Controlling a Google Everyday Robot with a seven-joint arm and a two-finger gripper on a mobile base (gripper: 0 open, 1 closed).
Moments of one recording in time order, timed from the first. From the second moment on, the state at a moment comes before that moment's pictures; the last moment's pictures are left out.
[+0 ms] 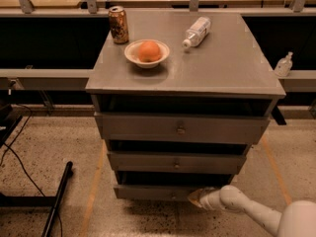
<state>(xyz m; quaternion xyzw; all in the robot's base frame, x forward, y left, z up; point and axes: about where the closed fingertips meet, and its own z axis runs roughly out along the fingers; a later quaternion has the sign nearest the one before) 0.574 -0.179 0.177 -0.44 0.82 0.16 0.32</state>
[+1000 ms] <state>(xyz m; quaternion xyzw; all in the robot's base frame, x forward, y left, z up) 0.590 -0.177 0.179 -0.44 0.82 0.15 0.33</state>
